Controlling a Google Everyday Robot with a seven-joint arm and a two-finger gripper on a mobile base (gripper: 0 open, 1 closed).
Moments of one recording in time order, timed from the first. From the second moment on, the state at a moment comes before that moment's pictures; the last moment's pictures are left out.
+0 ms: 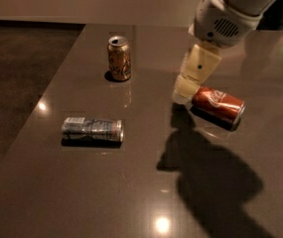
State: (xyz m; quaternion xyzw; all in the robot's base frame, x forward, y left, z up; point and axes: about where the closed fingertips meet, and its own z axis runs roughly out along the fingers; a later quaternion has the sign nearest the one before) arm 0.495 -0.098 0.989 -0.59 0.78 0.03 0.21
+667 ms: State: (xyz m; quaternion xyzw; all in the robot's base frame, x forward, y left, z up) arm 0.545 -0.020 0.968 -0.52 0.82 0.04 0.24
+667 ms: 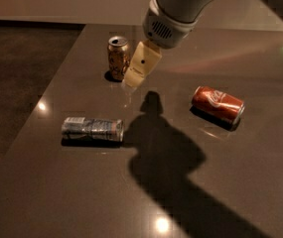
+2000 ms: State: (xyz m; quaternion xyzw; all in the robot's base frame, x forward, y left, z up) arm 0.655 0.038 0.920 -0.41 0.87 0.04 0.26
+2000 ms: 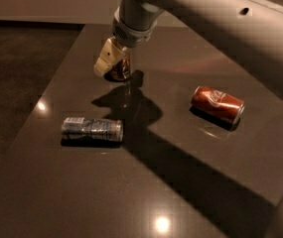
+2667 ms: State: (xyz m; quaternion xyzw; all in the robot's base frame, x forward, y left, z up) arm 0.700 0.055 0.920 -0.40 0.87 0.06 0.29
